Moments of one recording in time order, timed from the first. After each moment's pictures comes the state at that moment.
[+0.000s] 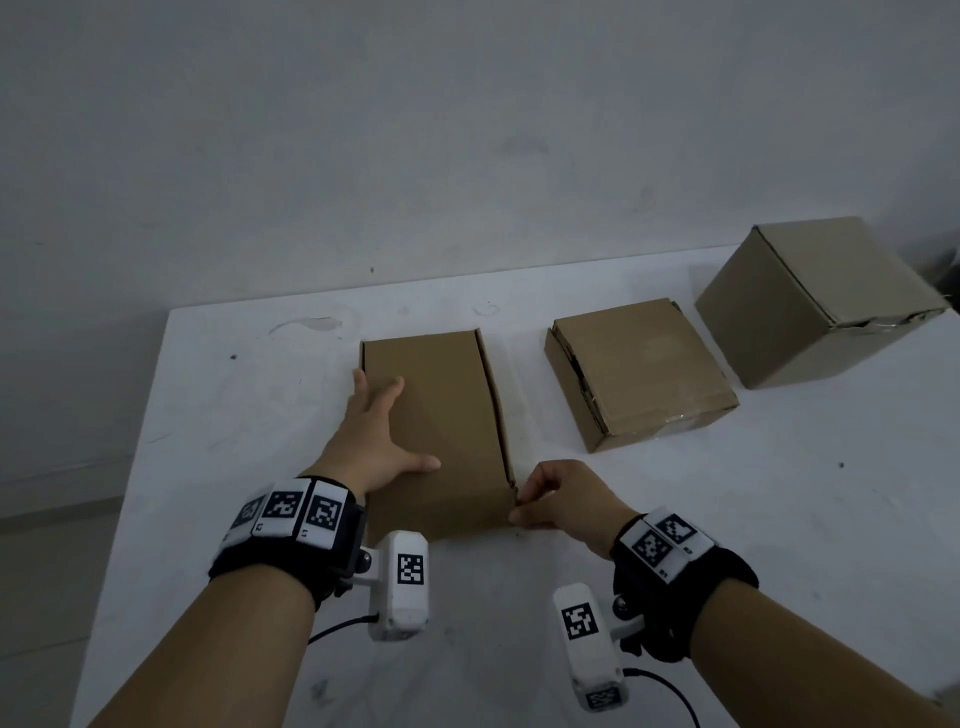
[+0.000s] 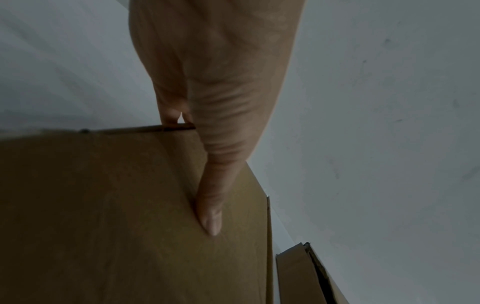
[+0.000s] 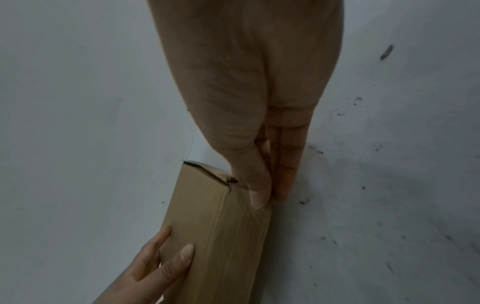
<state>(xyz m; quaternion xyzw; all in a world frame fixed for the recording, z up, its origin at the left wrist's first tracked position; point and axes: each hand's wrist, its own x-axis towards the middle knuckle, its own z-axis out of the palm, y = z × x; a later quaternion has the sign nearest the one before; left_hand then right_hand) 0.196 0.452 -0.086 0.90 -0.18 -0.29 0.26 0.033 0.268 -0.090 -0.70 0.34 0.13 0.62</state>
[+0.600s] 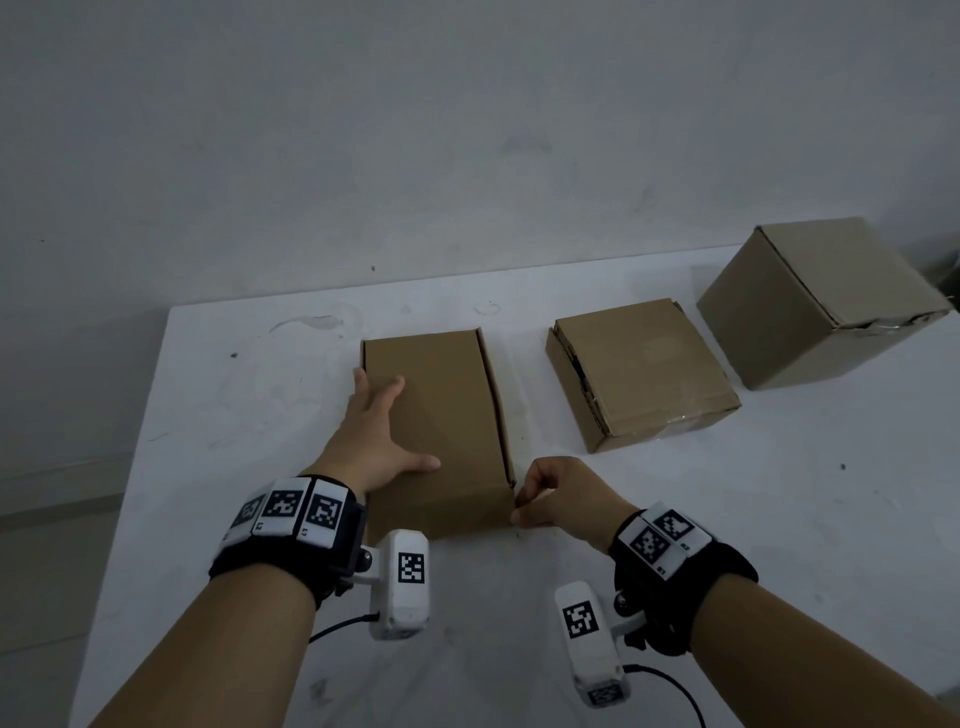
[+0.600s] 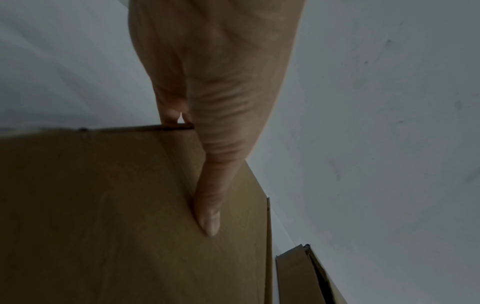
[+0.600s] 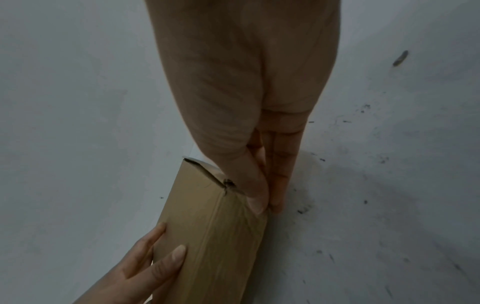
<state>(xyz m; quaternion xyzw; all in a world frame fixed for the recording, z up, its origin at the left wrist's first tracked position) 0.195 0.451 -0.084 0.90 -0.18 -0.29 0.27 0.037 0.266 -0.088 -0.73 0.29 0.15 0.60</state>
